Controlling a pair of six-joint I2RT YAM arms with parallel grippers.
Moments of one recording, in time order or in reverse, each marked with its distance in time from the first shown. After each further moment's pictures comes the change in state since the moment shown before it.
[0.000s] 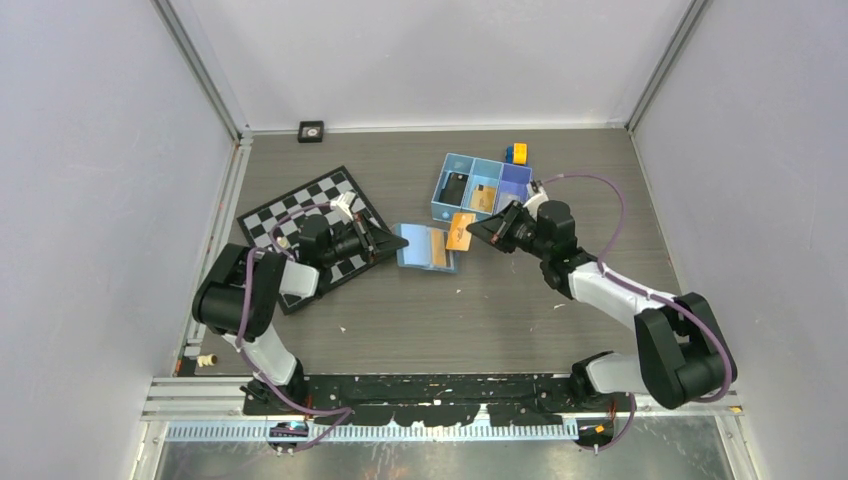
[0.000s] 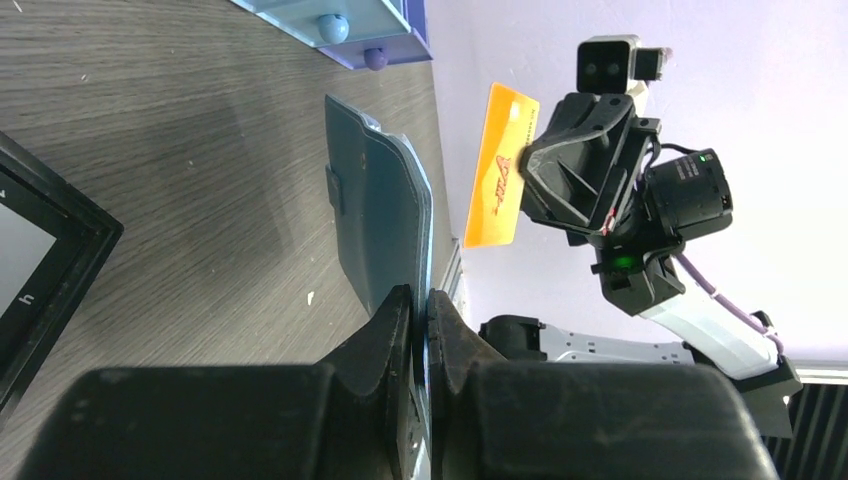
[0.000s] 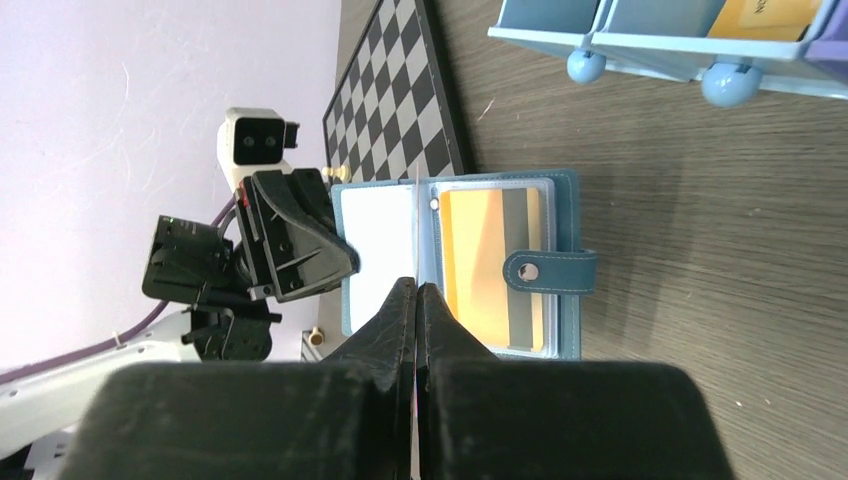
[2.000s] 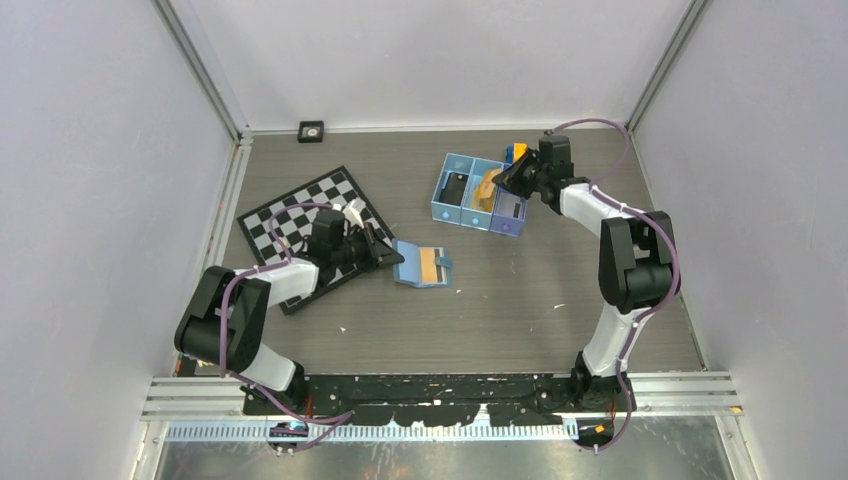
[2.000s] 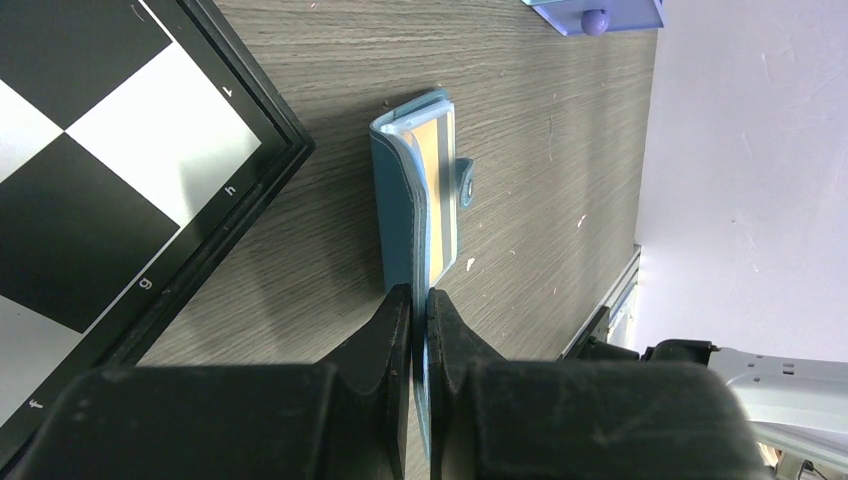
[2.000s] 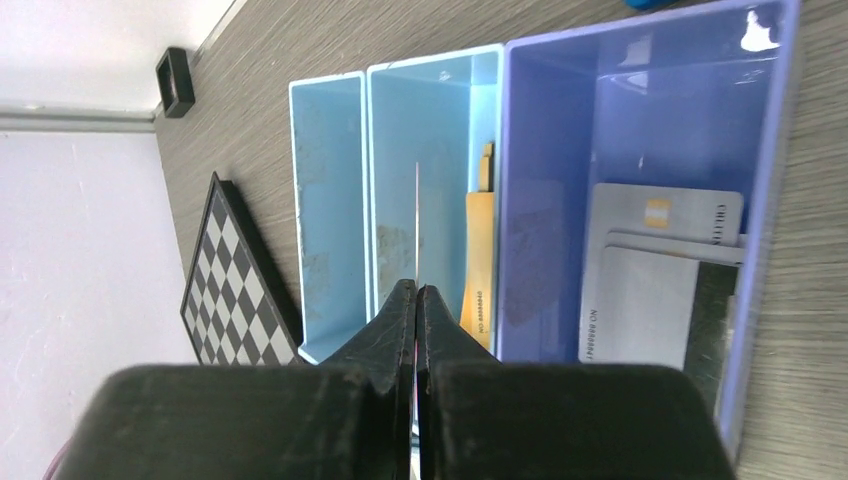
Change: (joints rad) left arm -0.088 -0.205 0.097 -0.756 -0.288 0.433; right arm -0.200 0.503 0.642 -0.429 0.156 -0.181
